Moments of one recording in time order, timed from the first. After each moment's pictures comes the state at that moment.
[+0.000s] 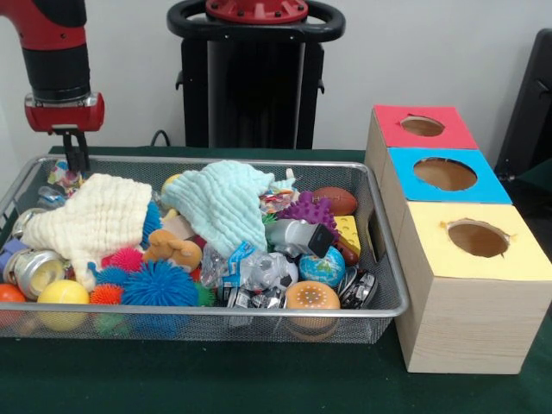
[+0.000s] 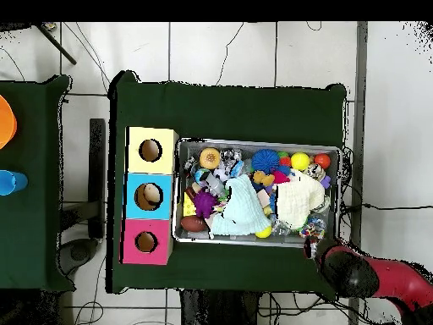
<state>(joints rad) -1.23 -0.61 0.52 1.90 -0.87 0.46 1.57</state>
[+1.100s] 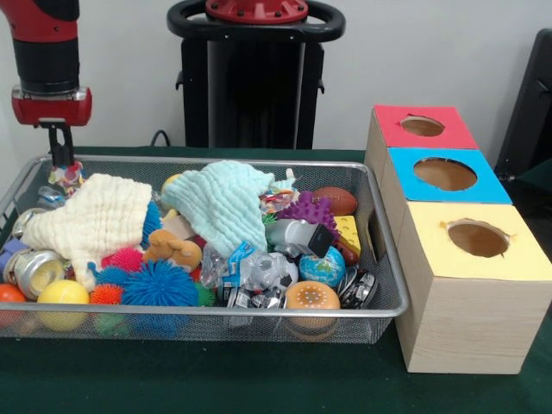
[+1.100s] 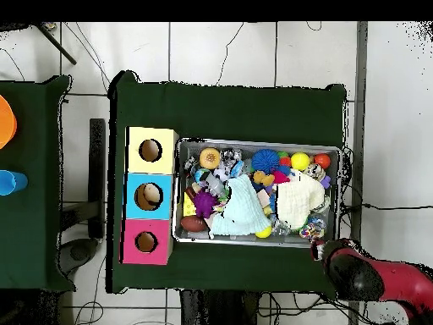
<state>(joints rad) -1.24 -0.66 0.53 1.90 -0.93 0.46 1.57</state>
